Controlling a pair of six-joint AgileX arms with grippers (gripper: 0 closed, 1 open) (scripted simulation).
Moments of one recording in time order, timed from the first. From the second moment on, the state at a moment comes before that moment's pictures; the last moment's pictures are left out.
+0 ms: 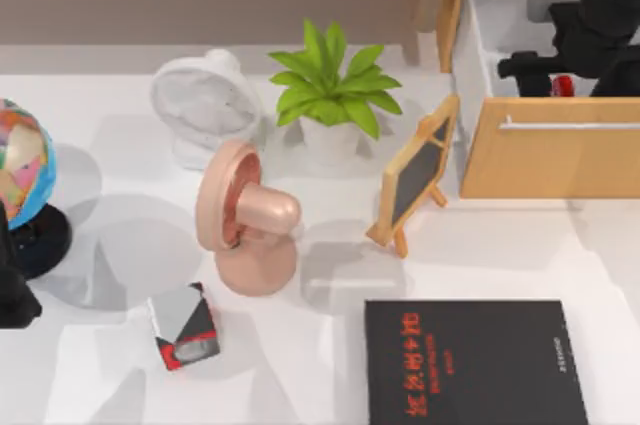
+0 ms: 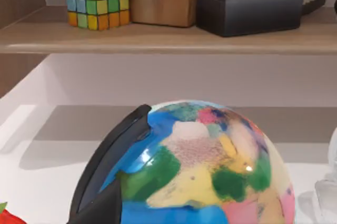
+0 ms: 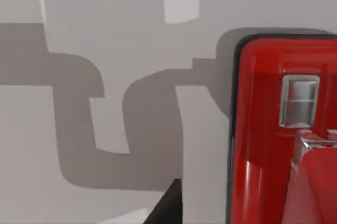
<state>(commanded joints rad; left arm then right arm) 0.00 0.00 0.00 0.00 0.00 0.00 0.13 2.47 2.11 -1.11 0.01 0.08</state>
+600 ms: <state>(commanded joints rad) 0.00 0.00 0.00 0.00 0.00 0.00 0.13 2.47 2.11 -1.11 0.01 0.08</state>
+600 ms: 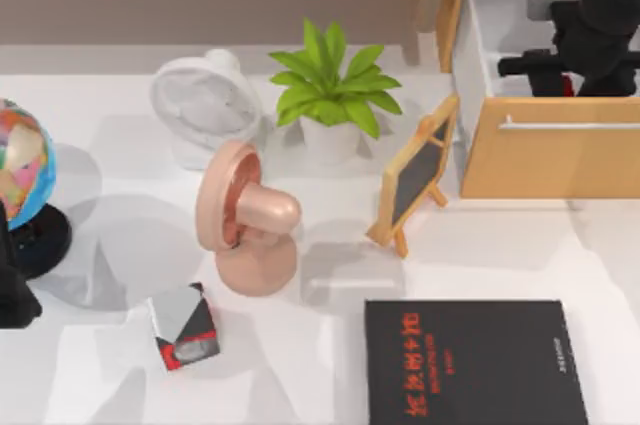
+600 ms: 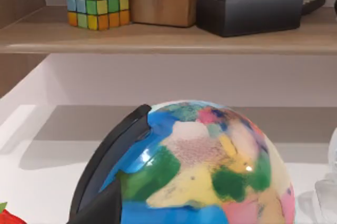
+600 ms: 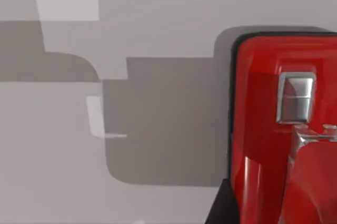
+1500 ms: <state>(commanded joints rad) 0.00 0.00 0.00 0.00 0.00 0.00 0.16 2.22 2.01 -1.11 0.07 0.16</state>
